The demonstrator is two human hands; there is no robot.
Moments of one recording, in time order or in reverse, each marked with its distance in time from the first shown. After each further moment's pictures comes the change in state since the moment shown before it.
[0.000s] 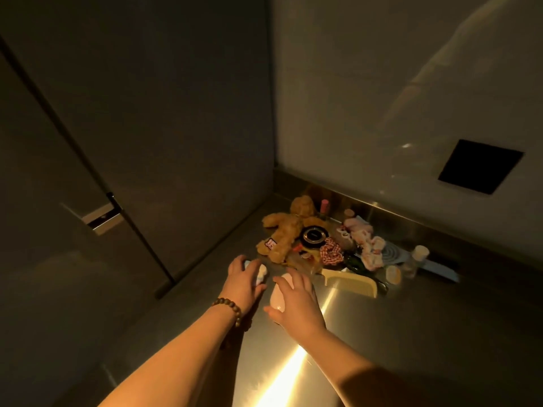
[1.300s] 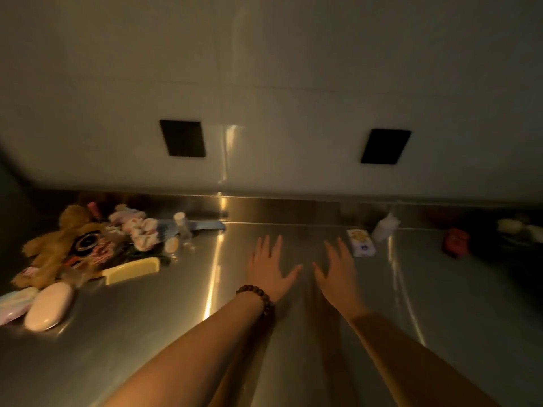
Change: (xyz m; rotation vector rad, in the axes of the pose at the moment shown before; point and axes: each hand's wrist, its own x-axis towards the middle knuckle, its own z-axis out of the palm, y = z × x) left_hand -0.109 0.430 0.172 -0.038 -0.249 0.552; right_hand -0.308 0.314 -0.210 0.027 0.489 0.744
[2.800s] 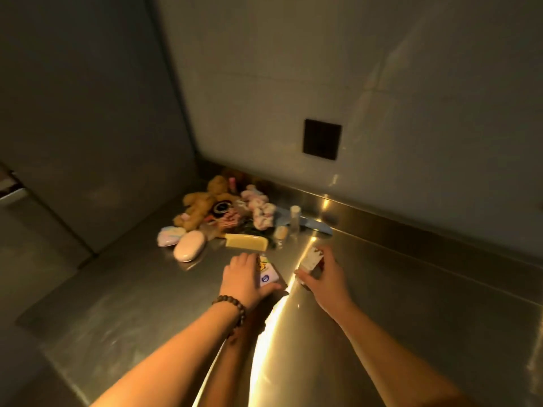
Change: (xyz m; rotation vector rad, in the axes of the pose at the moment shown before) left_hand -0.106 -0.168 -0.080 0.121 0.263 -0.500; right_hand -0.009 -0.165 0.089 0.636 -0.539 -0.204
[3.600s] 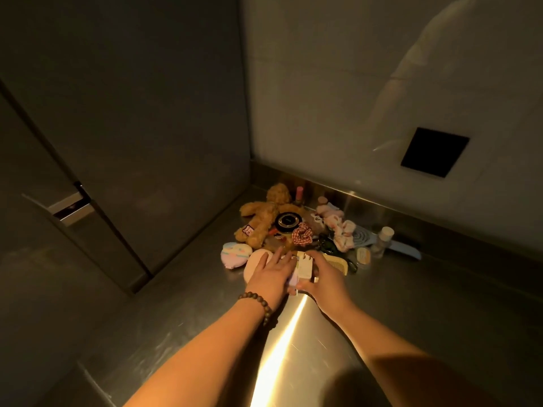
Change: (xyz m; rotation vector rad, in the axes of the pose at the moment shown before) left_hand 0.081 -0.153 -0.034 0.088 -0.181 0.298; right_hand 0.077 -0.055 0.191 -0.249 -0.124 -0.013
